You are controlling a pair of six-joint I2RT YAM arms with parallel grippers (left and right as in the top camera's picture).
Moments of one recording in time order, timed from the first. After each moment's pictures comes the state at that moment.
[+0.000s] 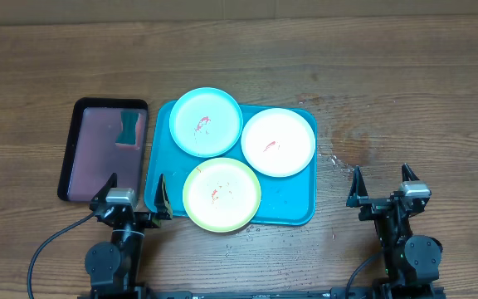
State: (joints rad) left arm 0.09 0.01 0.01 -0.06 0.15 -0.09; right arm 0.09 0.01 0.02 -0.03 0.04 0.07
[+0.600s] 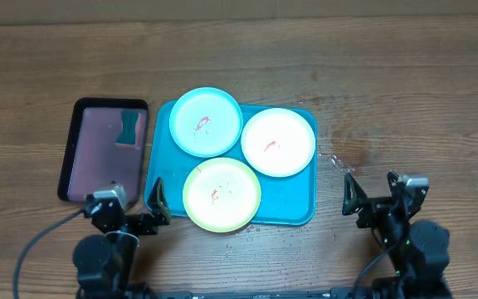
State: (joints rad) left arm 0.09 0.13 0.28 -0.41 0.15 -0.24; right arm 0.09 0.20 0.26 -0.36 -0.10 0.24
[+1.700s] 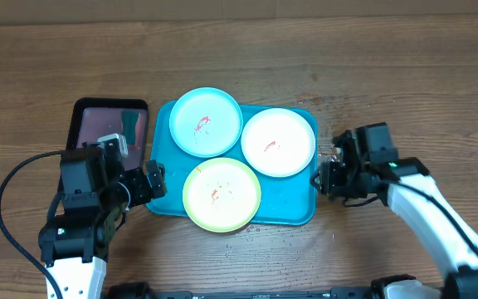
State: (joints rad) left arm 0.09 0.90 0.82 -0.83 0.18 -0.23; right arm 0.17 1.41 0.77 -0.65 -0.38 0.28
